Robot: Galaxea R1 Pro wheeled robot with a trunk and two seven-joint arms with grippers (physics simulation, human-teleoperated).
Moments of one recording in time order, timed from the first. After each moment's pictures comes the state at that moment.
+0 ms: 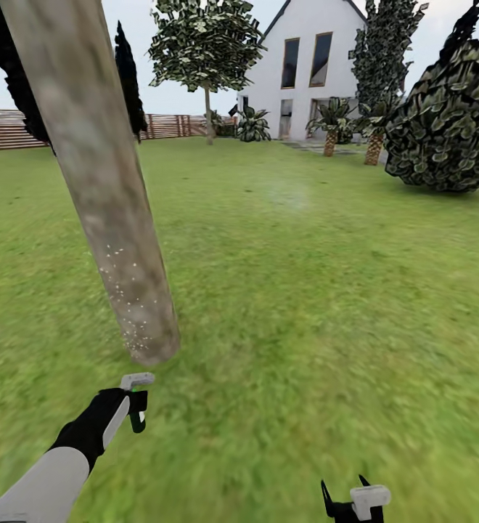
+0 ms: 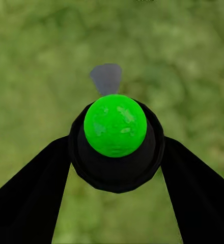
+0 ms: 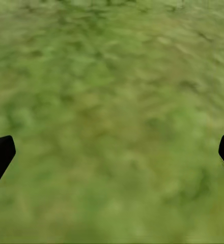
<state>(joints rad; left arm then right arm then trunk) -0.67 0.09 0.02 -0.60 0.11 0.53 0.12 -0.28 -0.04 -0.07 -0.24 0.16 -0.74 -0.01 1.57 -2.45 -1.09</state>
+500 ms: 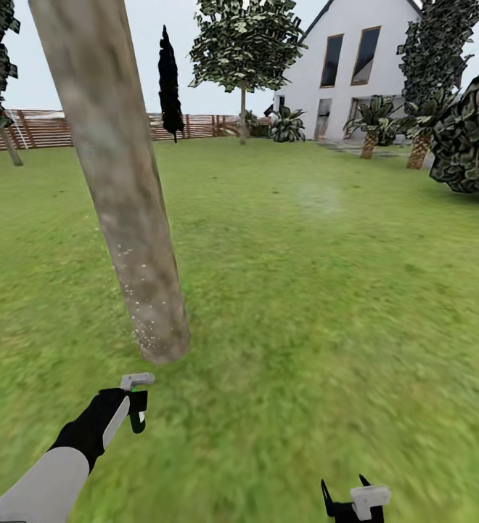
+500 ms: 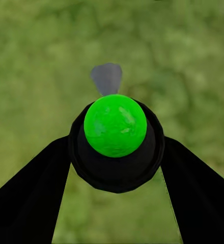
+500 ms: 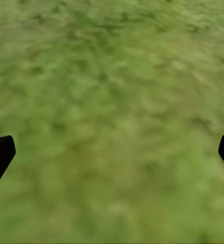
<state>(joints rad) -0.67 0.09 0.03 -0.60 0.10 0.53 0.12 -0.29 -0.05 -0.07 -0.24 0.16 -0.74 -0.01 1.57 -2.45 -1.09</state>
